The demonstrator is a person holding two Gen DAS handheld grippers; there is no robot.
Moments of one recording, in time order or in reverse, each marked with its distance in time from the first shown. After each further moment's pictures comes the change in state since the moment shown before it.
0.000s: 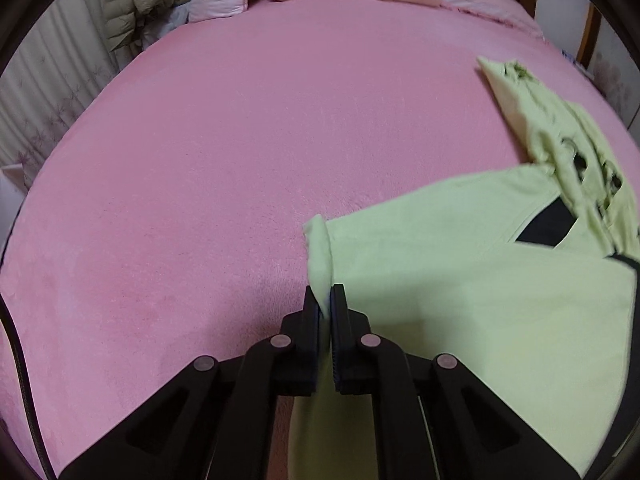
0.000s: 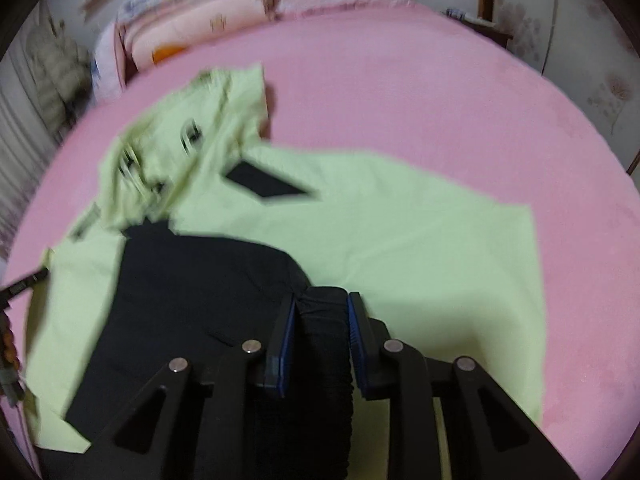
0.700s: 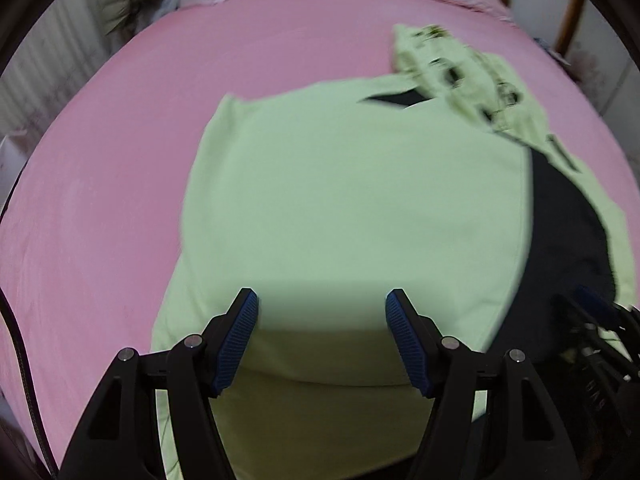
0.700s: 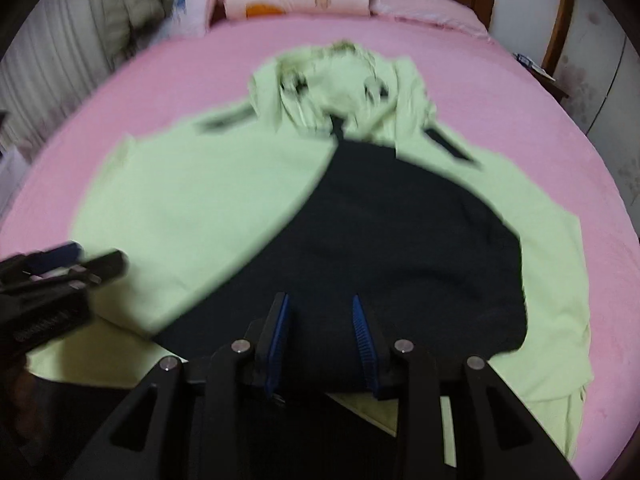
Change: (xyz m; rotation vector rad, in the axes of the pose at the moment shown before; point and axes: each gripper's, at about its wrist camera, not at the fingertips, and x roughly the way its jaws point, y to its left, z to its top) left arm -0.092 -0.057 -0.116 -0.038 0.064 -0.062; right arm -0.043 0.133 -0.079 -0.238 0.004 -0.057
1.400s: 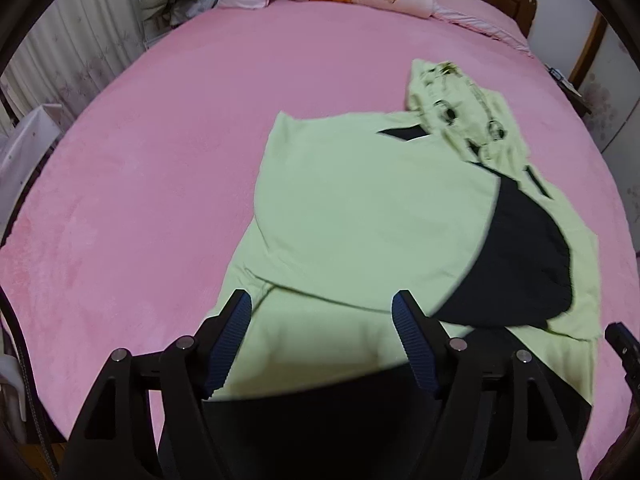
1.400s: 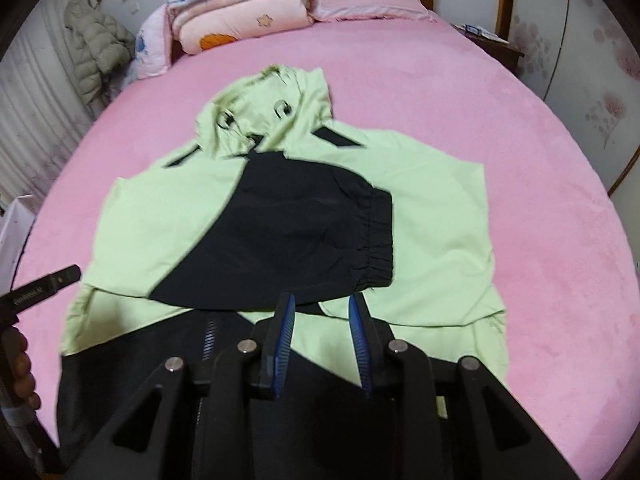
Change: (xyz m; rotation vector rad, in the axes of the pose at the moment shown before) left arm -0.118 0.007 -0.018 -0.084 -0.028 0.008; right arm -0.126 -0.092 -0.027 0.169 -0.045 0.119
